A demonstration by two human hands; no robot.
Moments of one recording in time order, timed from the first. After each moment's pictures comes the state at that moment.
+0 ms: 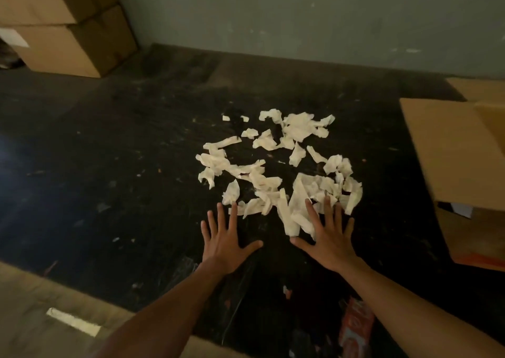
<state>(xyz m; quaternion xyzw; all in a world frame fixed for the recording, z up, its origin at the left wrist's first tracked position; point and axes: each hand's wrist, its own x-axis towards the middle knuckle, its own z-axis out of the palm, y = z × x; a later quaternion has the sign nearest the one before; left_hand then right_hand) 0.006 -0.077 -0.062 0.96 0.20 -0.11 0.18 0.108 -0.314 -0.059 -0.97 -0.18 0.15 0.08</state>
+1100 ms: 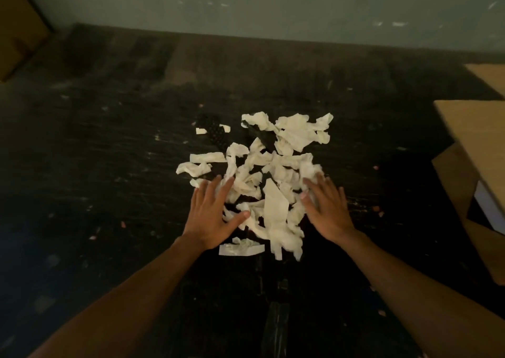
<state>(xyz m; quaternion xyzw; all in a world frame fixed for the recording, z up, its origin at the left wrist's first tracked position) 0.176 0.049 -0.060 0.98 0.01 -0.04 0.20 0.242 -0.234 -0.059 -0.97 -0.10 0.10 0.19</state>
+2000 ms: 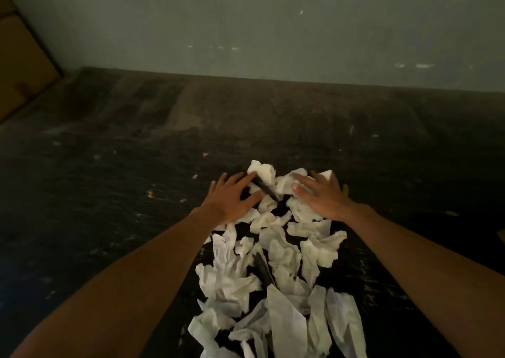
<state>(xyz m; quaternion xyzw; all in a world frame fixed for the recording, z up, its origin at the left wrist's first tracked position) 0.390 0.076 -0.052 0.97 -0.01 -0.13 0.18 0.444 -0.174 -0.040 -0.95 -0.13 0.23 0.14</state>
